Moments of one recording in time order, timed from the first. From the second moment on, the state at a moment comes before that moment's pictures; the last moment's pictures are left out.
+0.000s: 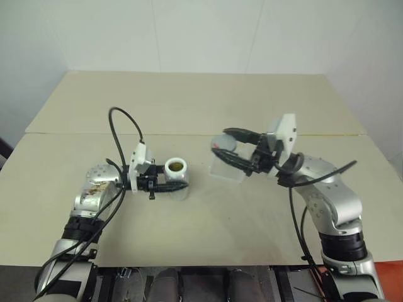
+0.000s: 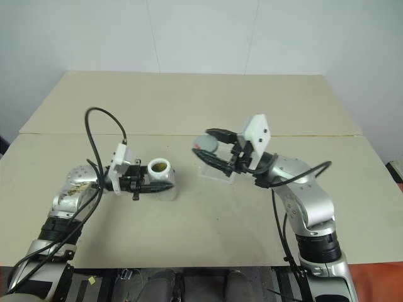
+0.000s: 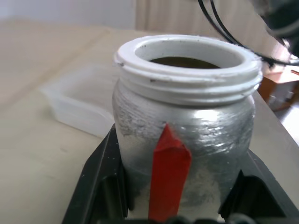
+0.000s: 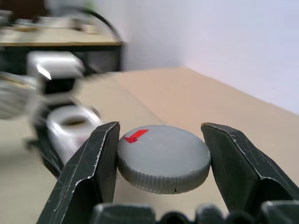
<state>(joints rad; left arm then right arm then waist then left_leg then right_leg) -0.54 0.54 -0.01 0.25 -0.46 0.15 -1.37 -0.42 -0.44 -0.04 -0.35 0.46 0.44 0.69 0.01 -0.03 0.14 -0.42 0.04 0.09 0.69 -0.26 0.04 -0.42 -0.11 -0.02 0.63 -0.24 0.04</state>
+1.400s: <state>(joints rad) -0.99 0.42 -0.22 0.69 0.22 -0.54 -0.67 -0.34 -0.77 -0.19 -0.44 0.64 0.96 0.71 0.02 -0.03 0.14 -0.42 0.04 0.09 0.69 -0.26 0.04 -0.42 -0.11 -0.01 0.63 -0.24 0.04</state>
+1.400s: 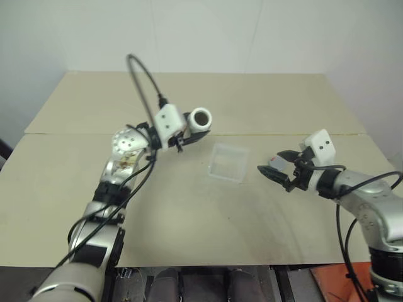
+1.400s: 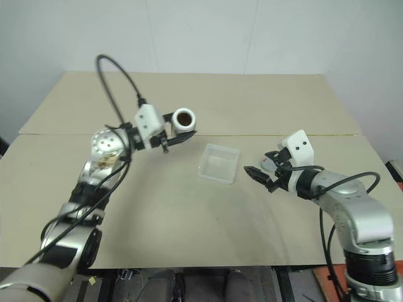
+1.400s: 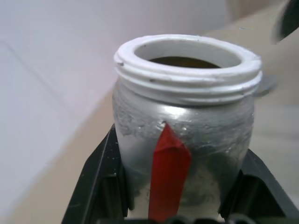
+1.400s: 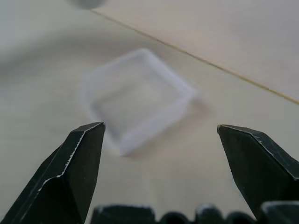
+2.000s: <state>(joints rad) -1.47 0.26 -1.11 1.16 1.47 -0.46 0.78 -0.45 -0.85 -0.18 -0.42 0.77 1.04 0.76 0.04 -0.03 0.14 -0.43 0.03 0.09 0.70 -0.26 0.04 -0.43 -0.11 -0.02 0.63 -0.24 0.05</state>
